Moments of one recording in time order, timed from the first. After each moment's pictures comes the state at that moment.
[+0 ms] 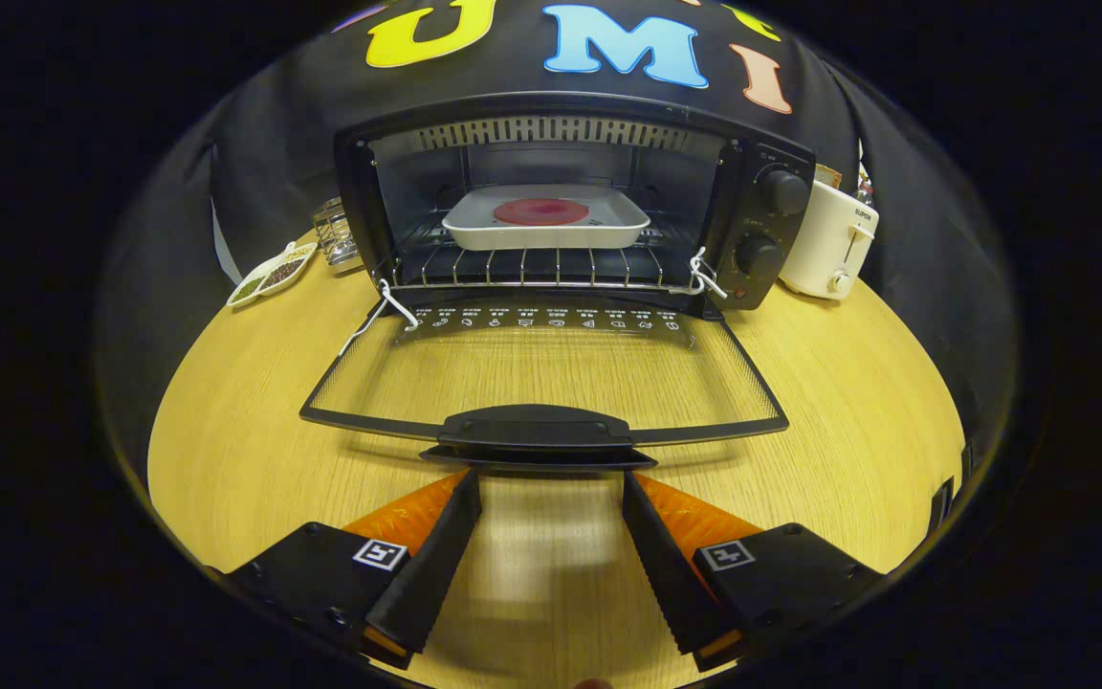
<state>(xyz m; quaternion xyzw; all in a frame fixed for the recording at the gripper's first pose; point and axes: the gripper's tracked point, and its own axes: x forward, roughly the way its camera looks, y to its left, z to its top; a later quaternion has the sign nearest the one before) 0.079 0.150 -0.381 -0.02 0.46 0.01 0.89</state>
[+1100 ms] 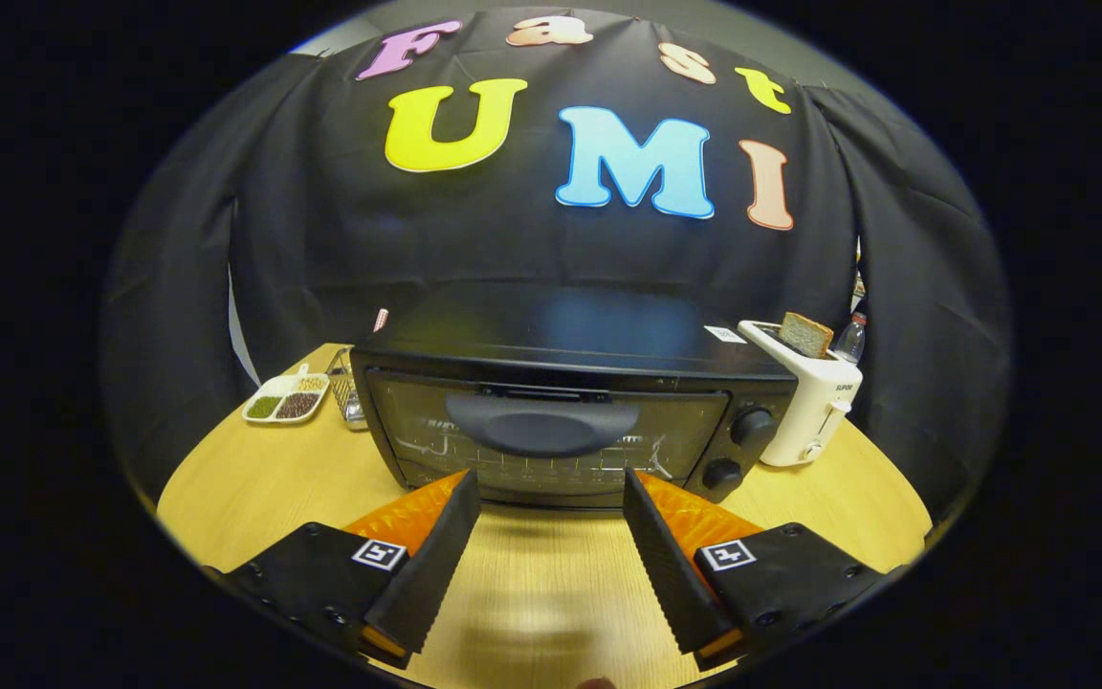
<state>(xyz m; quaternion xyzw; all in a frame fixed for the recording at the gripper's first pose) 0.151 0.151 -0.275 -0.04 0.27 0.02 0.96</state>
